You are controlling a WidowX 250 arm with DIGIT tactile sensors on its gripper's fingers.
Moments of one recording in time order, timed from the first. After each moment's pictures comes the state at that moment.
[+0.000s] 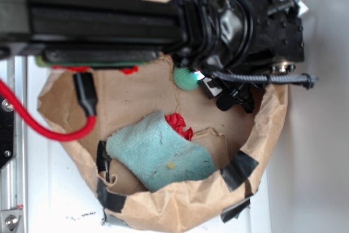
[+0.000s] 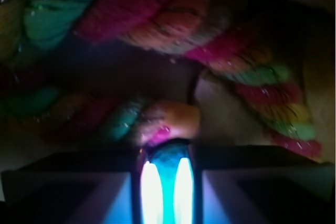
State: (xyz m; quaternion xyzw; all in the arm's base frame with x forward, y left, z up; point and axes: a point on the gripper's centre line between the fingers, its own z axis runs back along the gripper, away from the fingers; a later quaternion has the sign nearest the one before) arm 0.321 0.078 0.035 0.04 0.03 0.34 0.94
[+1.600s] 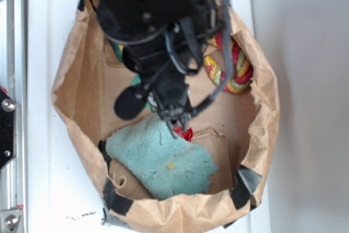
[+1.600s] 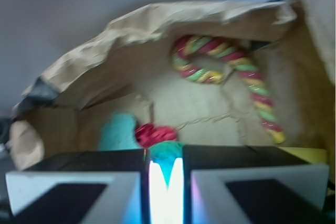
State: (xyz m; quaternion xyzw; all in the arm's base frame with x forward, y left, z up) arm 0.275 0.022 0.188 -0.08 -0.19 0.13 0.97
